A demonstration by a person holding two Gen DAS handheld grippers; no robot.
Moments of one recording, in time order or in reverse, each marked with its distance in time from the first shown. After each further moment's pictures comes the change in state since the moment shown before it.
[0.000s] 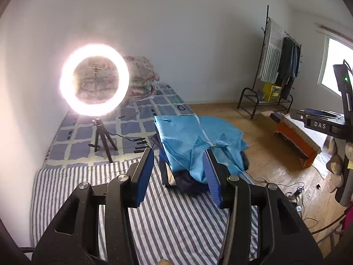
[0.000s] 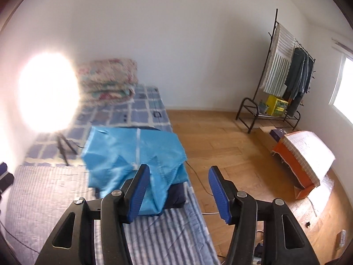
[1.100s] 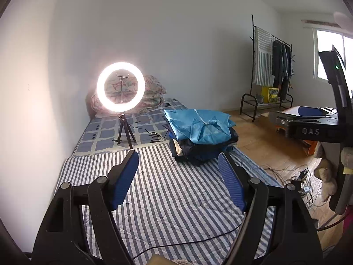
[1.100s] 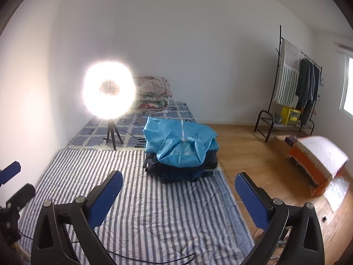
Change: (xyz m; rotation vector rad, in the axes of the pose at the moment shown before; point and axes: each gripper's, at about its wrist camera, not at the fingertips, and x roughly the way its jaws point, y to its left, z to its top) left arm -0.188 -0.026 -0.161 0.106 -0.145 0.062; right arm -0.162 0.066 -0.181 0.018 -0.139 0.121
